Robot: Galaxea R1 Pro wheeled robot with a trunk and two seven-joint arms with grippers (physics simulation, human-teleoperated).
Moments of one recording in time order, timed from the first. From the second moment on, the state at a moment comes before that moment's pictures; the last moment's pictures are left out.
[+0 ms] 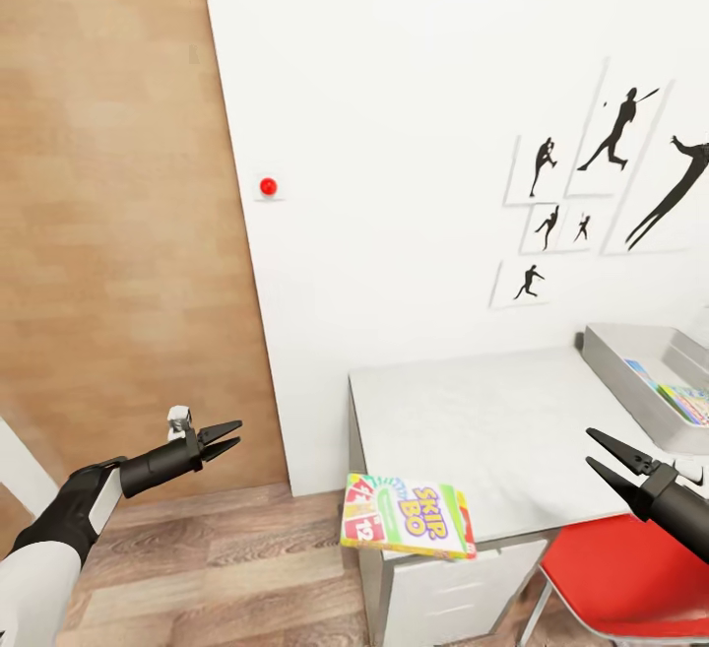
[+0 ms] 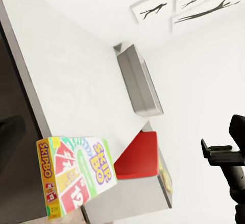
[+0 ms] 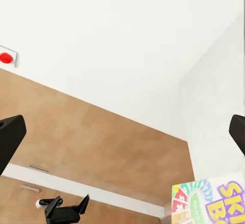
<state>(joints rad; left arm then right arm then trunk) -0.69 0.25 0.36 -0.56 0.15 0.71 -1.33 -0.11 -0.22 -0.67 -1.58 -1.04 1.04 0.53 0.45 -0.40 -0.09</state>
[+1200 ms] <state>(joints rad) -0.69 0.24 0.36 -0.56 0.15 0.71 -1.32 -0.11 -0.22 -0.67 -1.58 -1.04 1.04 0.53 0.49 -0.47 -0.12</state>
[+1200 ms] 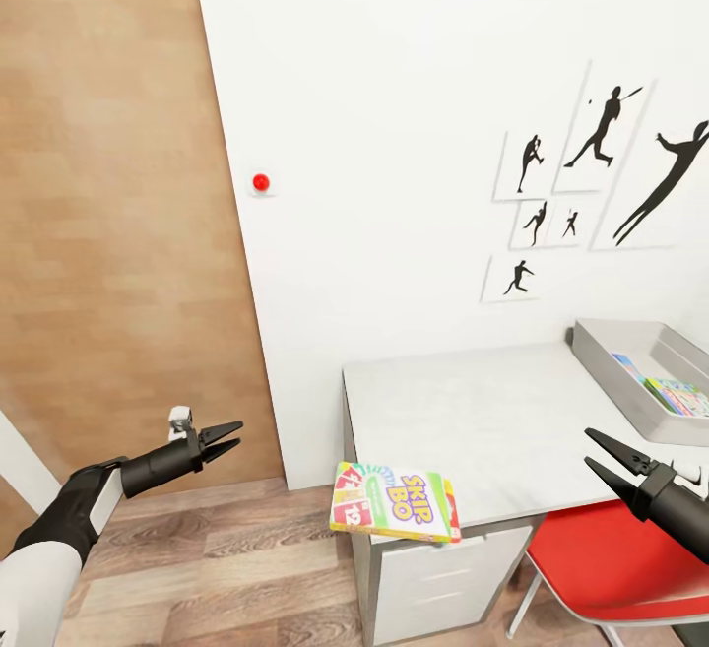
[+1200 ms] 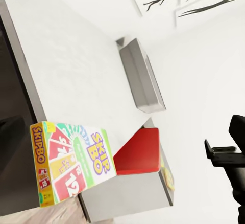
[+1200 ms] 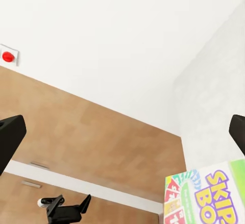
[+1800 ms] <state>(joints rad) -0.69 0.19 0.36 -0.55 0.14 0.73 -1.23 -0.11 -0.23 -0.66 -1.59 -1.04 1.04 0.53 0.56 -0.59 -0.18</state>
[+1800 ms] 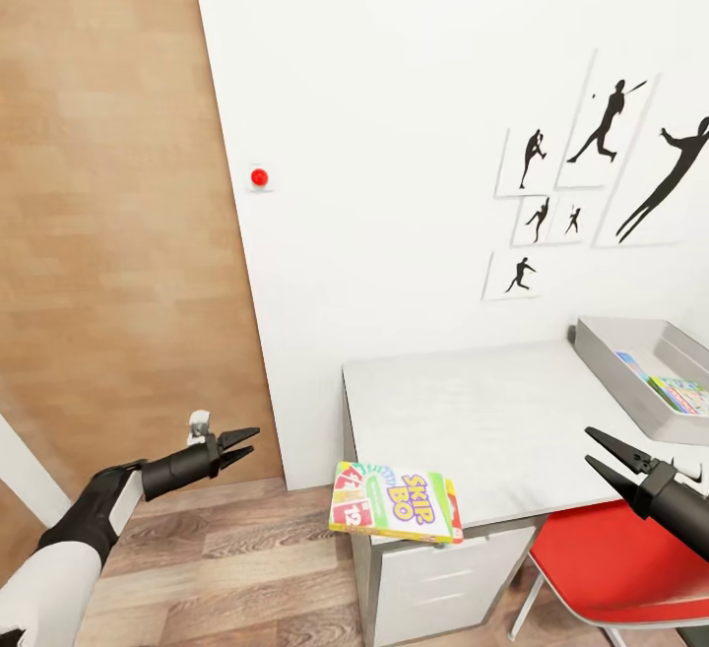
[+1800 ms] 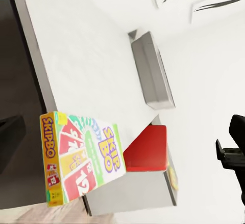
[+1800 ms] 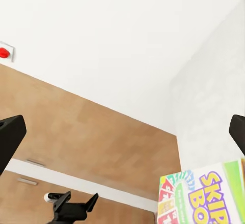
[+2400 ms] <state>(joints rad) -0.69 0.16 0.35 -0.47 0.14 0.72 -1.15 -0.11 -0.29 -0.46 -1.59 -1.04 1.04 0.53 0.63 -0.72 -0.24</state>
